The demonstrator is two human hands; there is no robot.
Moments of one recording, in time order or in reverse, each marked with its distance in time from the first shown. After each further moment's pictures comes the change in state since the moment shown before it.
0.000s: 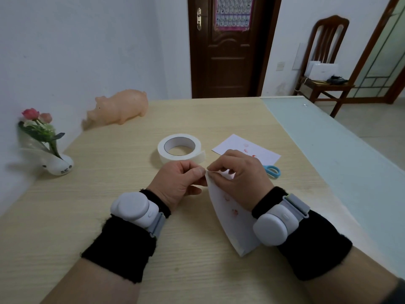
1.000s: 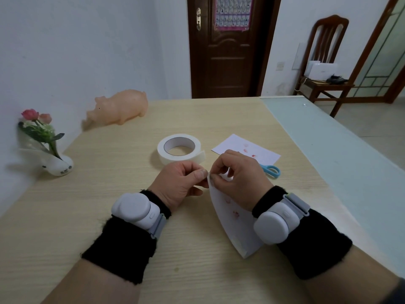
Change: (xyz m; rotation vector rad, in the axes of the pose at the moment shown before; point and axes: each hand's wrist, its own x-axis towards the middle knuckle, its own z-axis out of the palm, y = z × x) left_hand 0.001 -0.002 -0.001 0.071 -0.067 0.035; right_hand 0.000 -0.001 -0.003 0.024 -0.089 0.073
